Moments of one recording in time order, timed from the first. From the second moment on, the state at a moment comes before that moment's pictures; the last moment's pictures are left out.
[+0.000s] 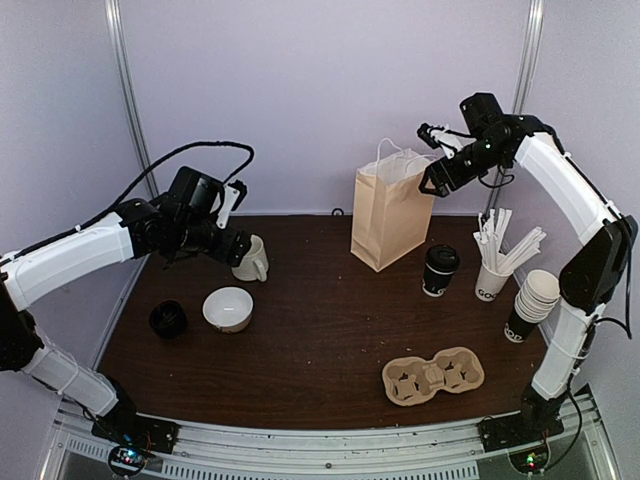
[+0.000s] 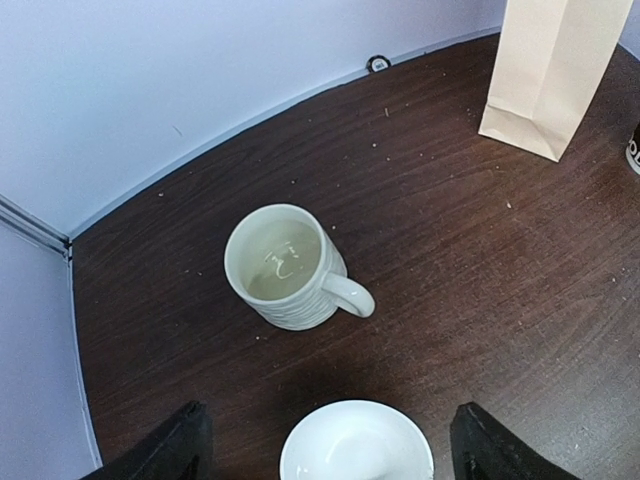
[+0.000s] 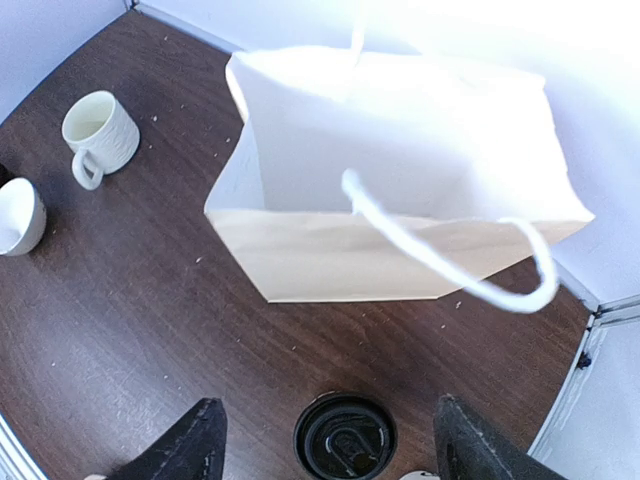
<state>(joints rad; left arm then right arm) -0.68 1.40 1.24 -0.56 -0.31 -0.04 0.30 1.81 2.08 -1.10 -0.20 -0.30</state>
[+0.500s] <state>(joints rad) -0.68 1.40 1.24 -0.58 -0.28 -0.03 0.30 1.98 2.33 -0.99 0.00 -0.29</state>
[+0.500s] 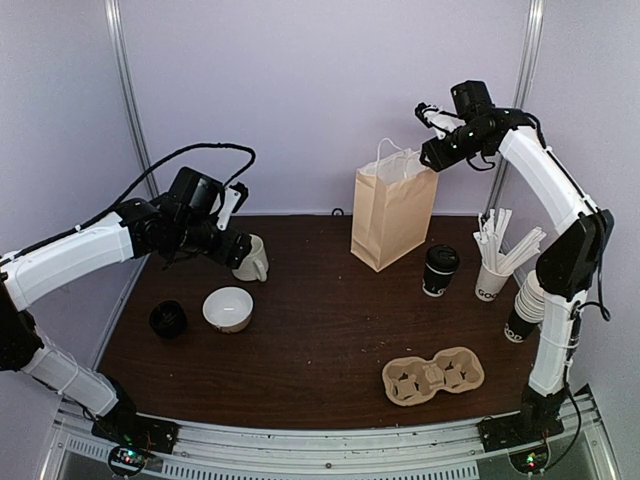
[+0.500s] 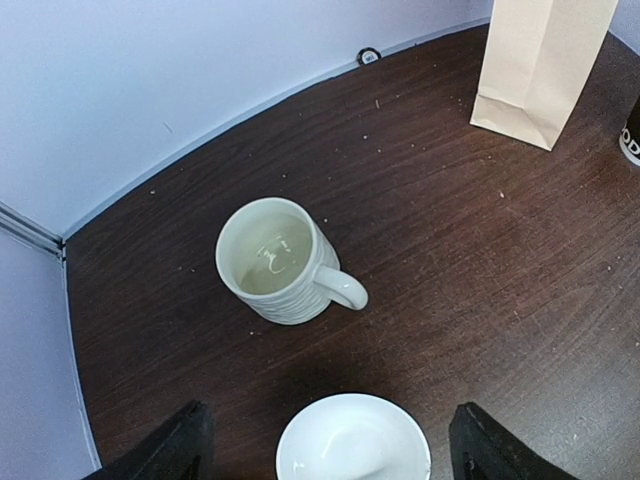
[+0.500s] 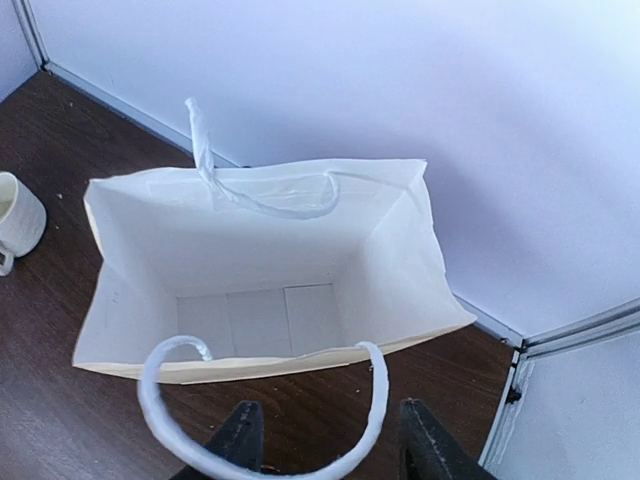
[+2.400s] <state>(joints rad) -0.68 1.26 1.34 -0.69 -0.26 -0.05 0.55 1.79 2.10 -0.71 -0.22 -0.33</state>
